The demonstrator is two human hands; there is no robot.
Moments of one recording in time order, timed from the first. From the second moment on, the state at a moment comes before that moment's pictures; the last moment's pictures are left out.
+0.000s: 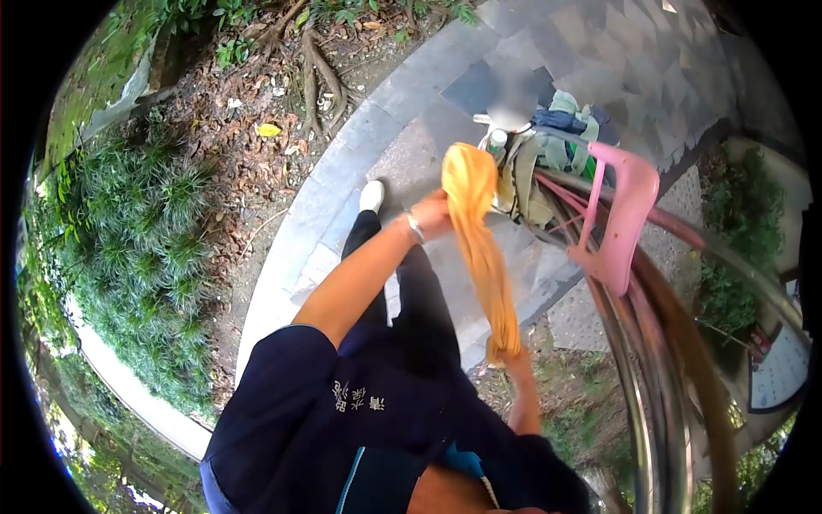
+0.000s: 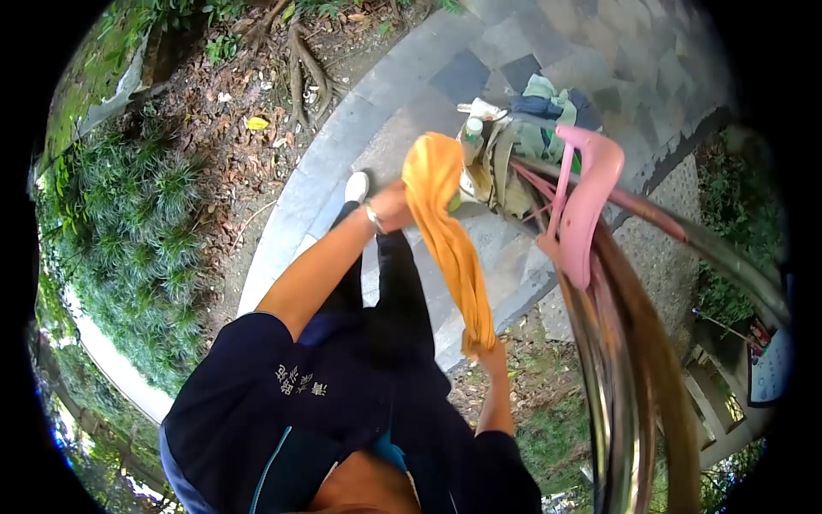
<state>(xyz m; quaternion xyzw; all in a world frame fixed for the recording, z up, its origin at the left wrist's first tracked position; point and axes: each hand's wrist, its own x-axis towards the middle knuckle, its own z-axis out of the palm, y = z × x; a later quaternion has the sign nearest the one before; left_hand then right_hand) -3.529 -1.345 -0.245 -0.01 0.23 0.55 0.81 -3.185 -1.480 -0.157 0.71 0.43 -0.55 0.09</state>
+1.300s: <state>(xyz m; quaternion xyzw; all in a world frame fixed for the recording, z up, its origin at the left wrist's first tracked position) -3.401 -1.277 -0.292 0.41 0.55 0.39 0.61 -3.237 -1.255 -0.225 0.52 0.07 -0.64 -0.56</state>
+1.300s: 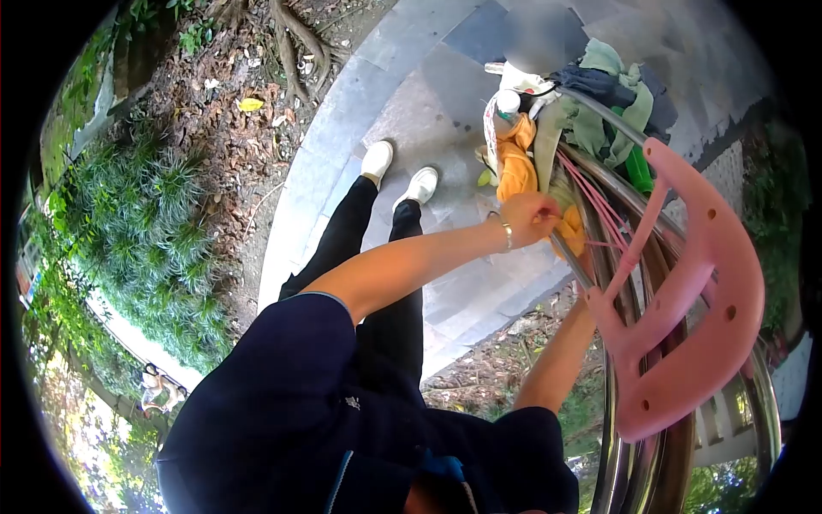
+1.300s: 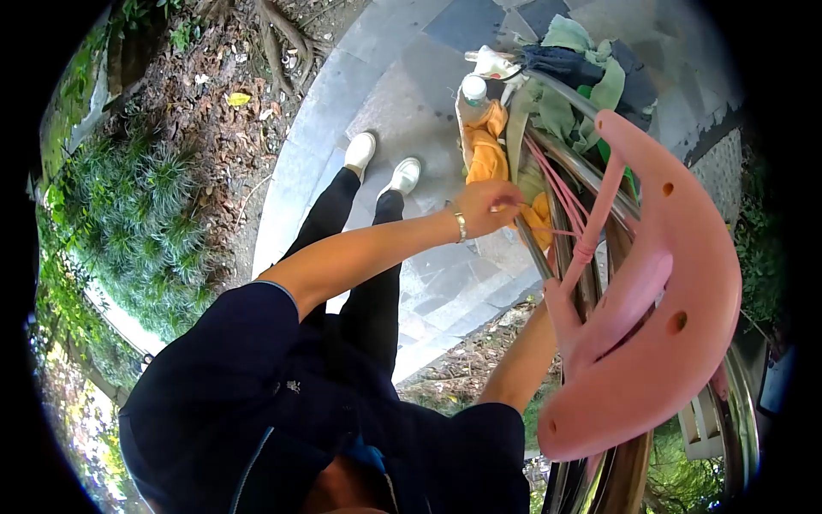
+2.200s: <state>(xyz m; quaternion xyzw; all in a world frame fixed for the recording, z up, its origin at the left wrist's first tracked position) -3.375 -1.269 -0.256 0.40 0.60 0.46 0.52 -3.377 -1.297 -0.285 0.64 0.75 -0.16 -0.06</state>
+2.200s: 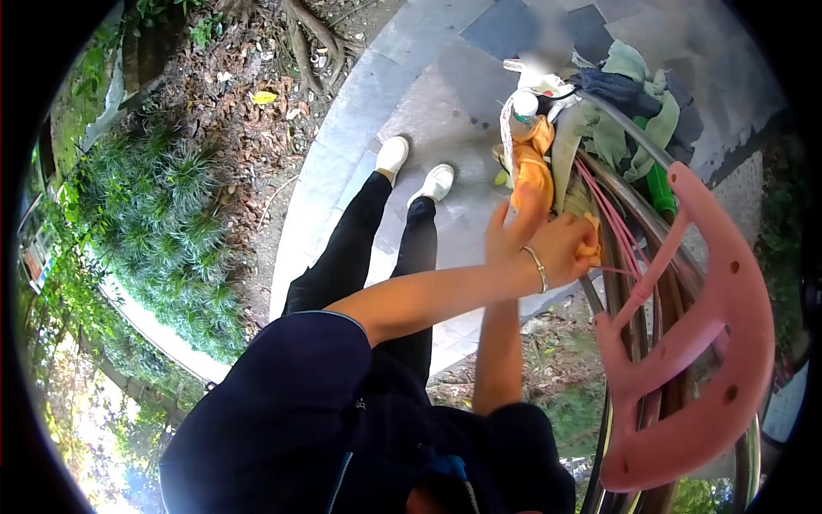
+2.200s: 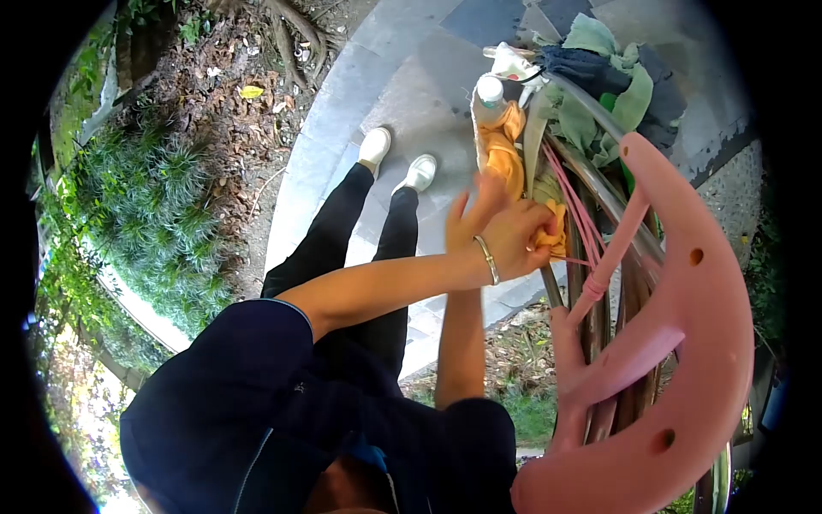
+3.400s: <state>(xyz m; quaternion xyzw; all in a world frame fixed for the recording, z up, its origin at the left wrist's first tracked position) -3.392 -1.246 -0.255 0.54 0.53 0.38 0.53 -3.336 -1.310 -0.227 0.79 0.45 -0.18 -0.38</state>
